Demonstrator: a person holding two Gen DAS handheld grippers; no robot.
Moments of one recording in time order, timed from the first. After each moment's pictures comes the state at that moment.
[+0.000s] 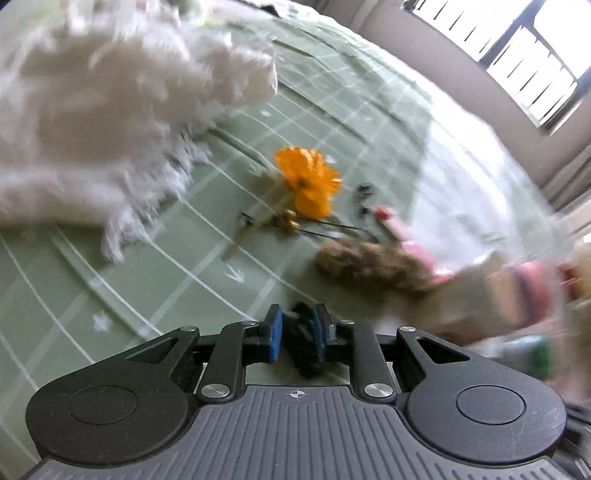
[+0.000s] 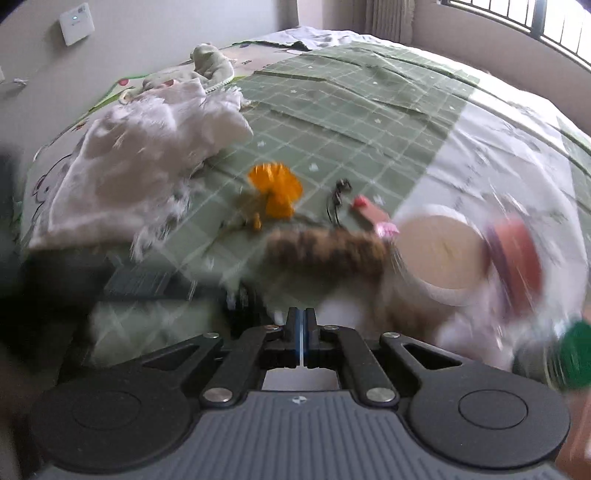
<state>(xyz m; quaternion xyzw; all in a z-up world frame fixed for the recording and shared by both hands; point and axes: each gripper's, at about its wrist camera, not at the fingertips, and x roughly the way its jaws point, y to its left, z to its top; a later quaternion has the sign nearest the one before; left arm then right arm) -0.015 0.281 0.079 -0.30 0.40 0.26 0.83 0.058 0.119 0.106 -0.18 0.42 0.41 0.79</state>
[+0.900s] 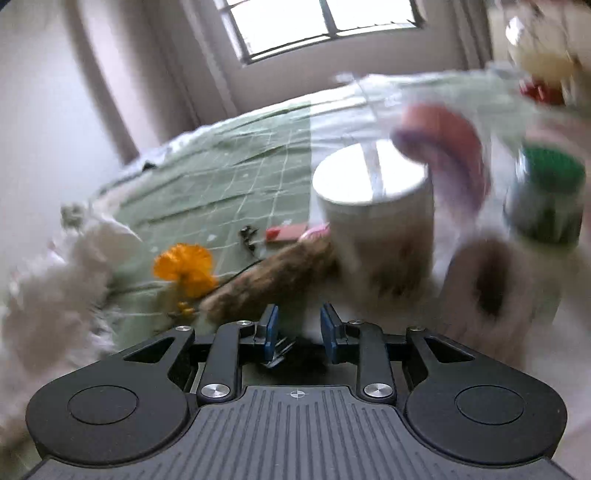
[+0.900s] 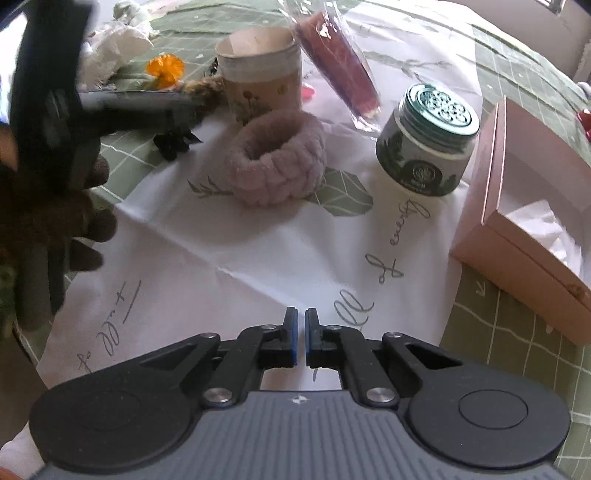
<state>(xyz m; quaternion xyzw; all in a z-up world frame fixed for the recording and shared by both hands) 0.022 0.145 0.052 0.11 0.36 0.20 0.91 0.045 -0.014 0.063 -0.18 0.52 0.30 0.78</state>
